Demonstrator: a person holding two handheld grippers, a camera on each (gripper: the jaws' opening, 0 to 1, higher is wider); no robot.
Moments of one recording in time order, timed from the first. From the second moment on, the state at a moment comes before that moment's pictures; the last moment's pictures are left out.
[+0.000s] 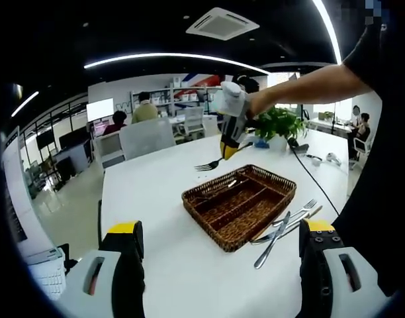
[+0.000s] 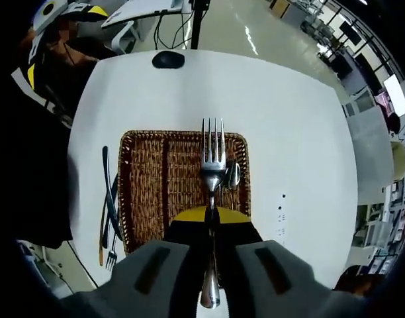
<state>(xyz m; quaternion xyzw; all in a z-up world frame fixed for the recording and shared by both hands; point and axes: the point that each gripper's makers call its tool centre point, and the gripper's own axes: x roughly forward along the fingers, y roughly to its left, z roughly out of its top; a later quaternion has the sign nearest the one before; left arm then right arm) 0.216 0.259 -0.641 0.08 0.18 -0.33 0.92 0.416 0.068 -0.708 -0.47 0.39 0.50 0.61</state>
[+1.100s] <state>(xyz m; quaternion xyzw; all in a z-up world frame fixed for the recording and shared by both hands) 0.210 0.265 -0.644 0.08 0.19 -0.31 0.93 0.408 0.066 -0.777 -0.46 0.40 0.51 0.61</state>
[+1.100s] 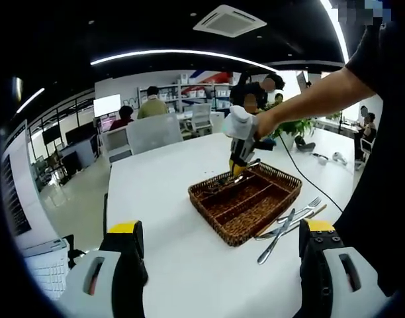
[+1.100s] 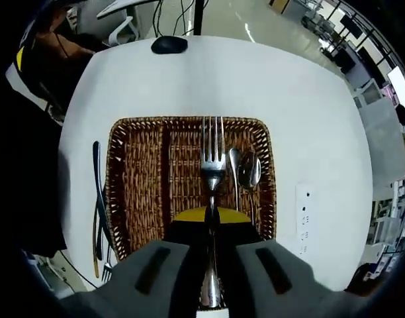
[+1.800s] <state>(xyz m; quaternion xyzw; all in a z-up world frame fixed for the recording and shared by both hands) 0.198 0.271 -0.650 0.07 0.20 -0.29 0.93 0.401 0.071 -0.818 -0.45 0.42 0.51 0.60</state>
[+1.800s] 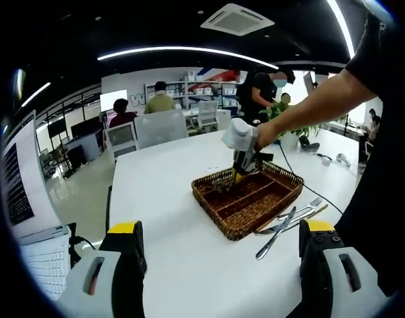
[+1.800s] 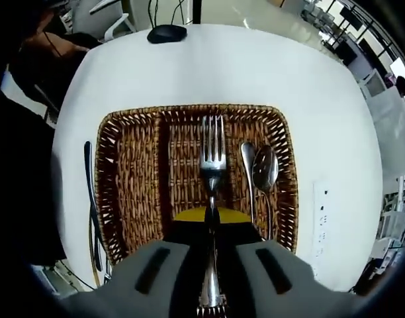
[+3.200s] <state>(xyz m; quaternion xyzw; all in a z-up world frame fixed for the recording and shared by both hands) 0.198 0.256 -0.653 0.07 0.22 -0.29 0.93 0.403 0.059 -0.868 -0.44 0.40 0.52 0.62</state>
